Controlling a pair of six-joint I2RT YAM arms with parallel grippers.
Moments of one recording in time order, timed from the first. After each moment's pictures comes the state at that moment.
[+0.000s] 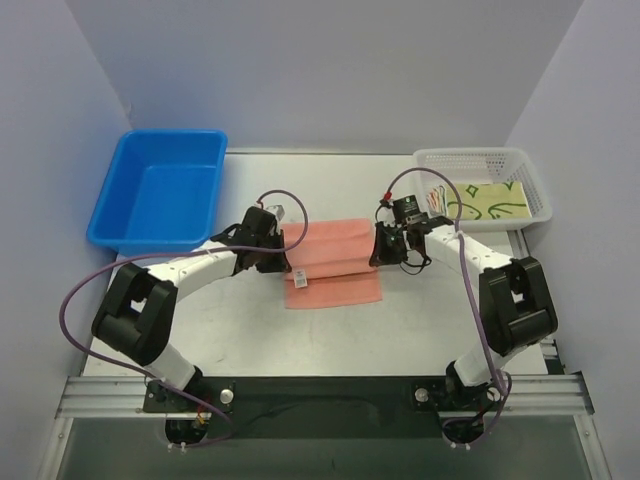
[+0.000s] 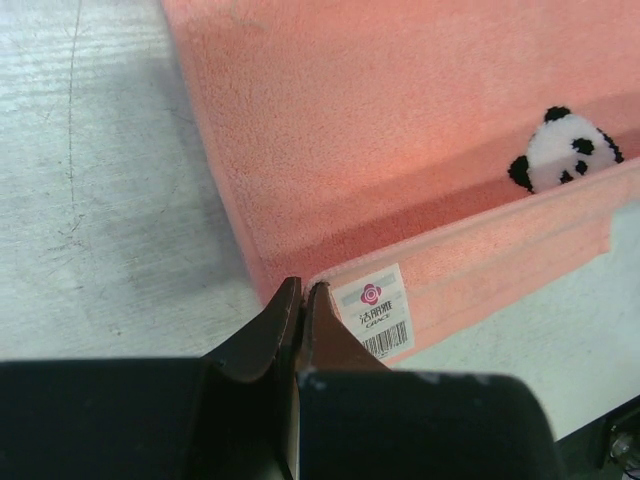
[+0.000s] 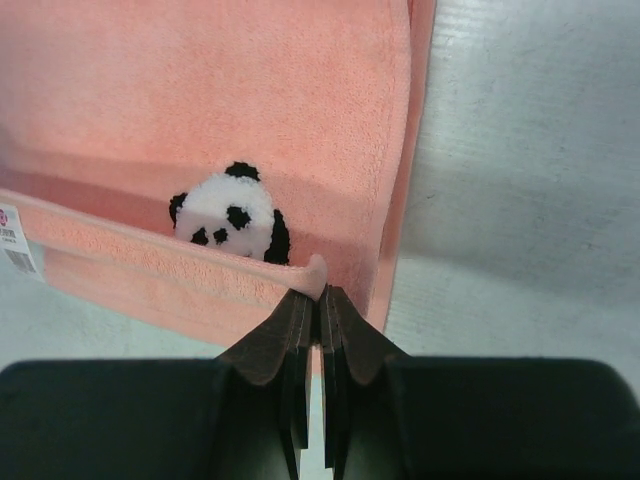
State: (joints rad) left arm -0.51 1.61 0.93 -0.26 0.12 -0.54; right arm 0.35 1.64 0.99 -0.42 -0.22 0.33
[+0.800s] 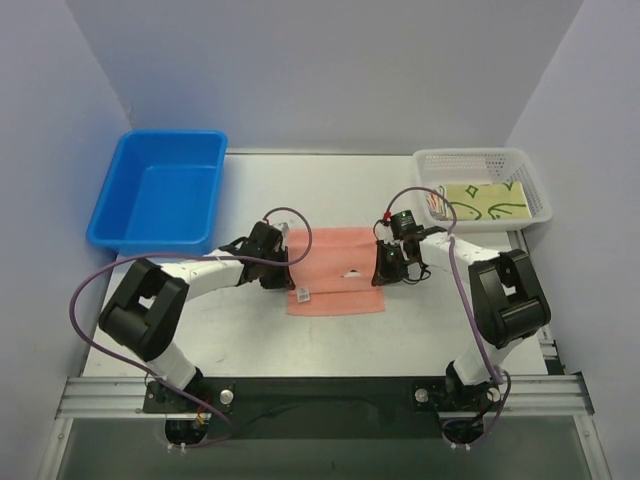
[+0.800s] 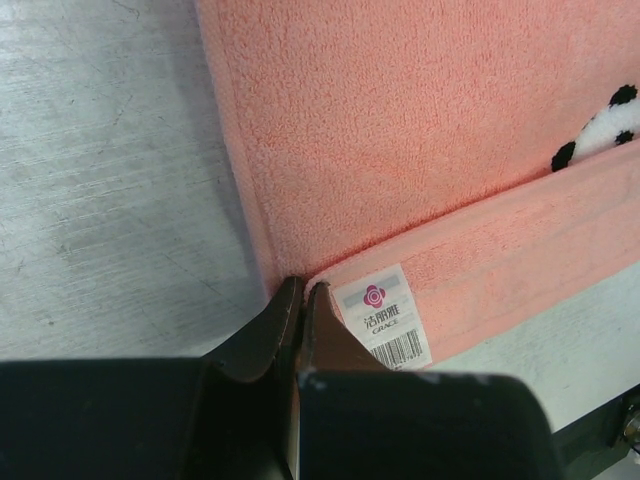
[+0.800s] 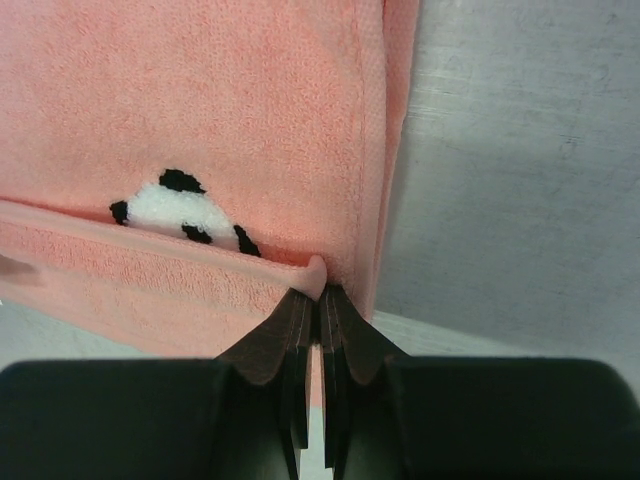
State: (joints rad) left arm -0.56 1.64 0.85 -0.21 0.15 -0.58; right arm 0.35 1.68 0.90 -0.43 -0.23 0.36
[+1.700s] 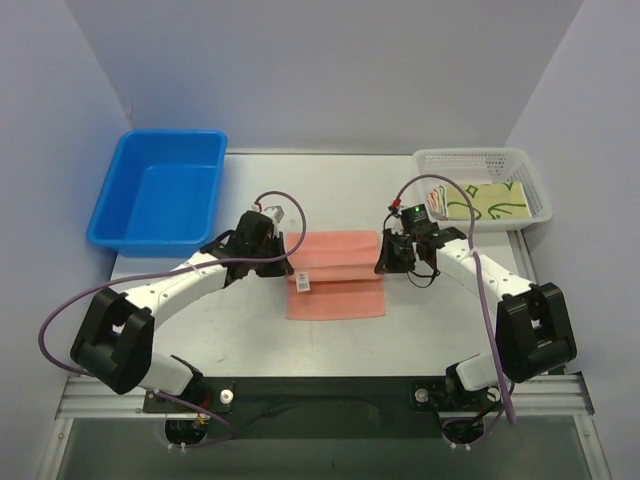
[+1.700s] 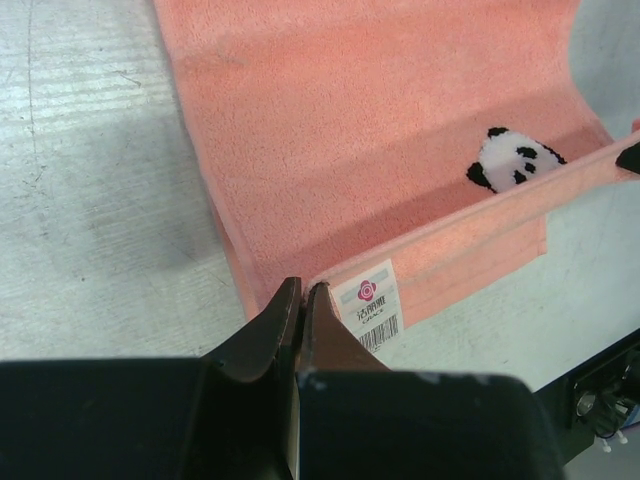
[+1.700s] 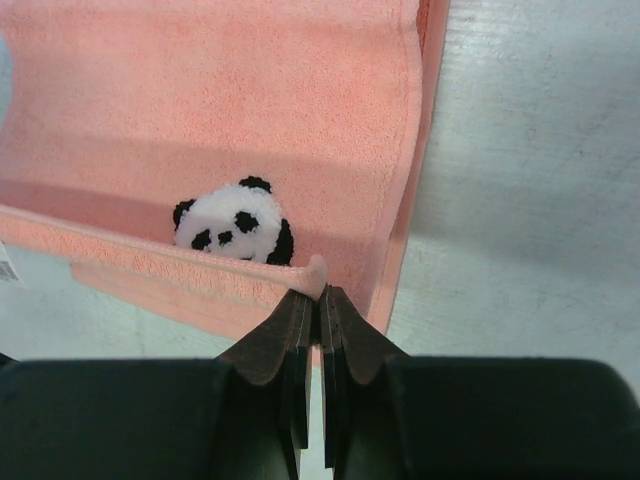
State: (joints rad) left arm -0.56 1.43 0.89 -0.30 0.11 -0.57; right arm 0.35 1.45 0.89 -0.46 -0.21 0.36
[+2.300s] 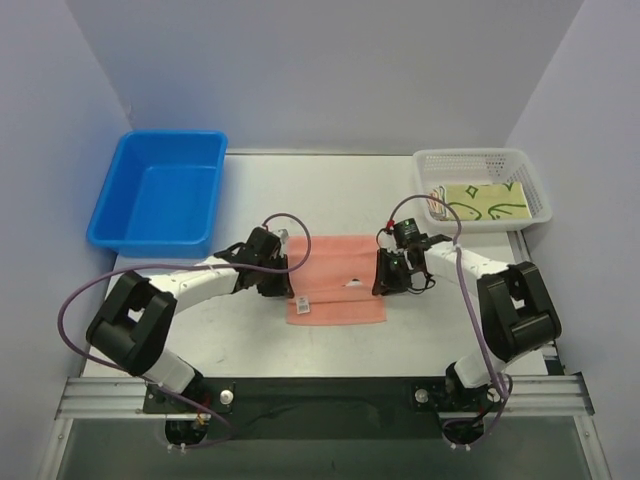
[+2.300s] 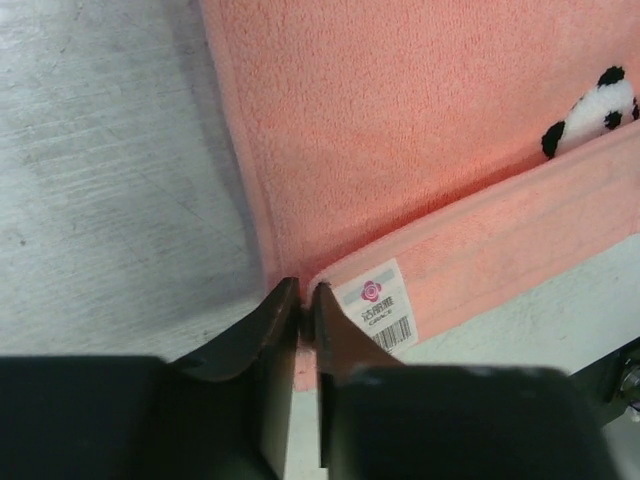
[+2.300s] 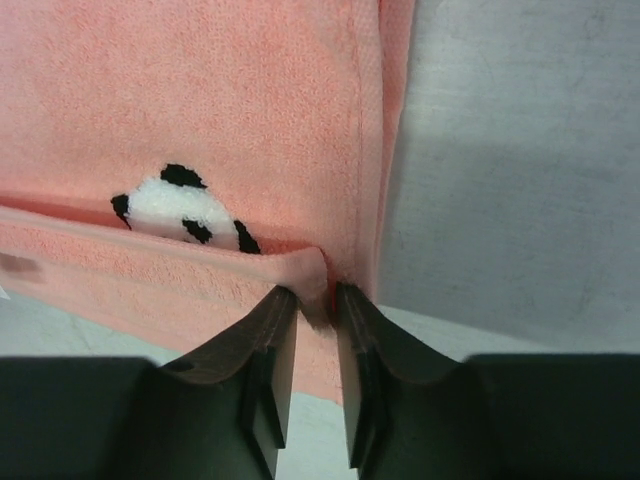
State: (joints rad) left arm -0.59 1.55 0.81 -0.27 0.16 -0.59; right arm 0.36 1.60 0.83 -0.45 -0.24 0.38
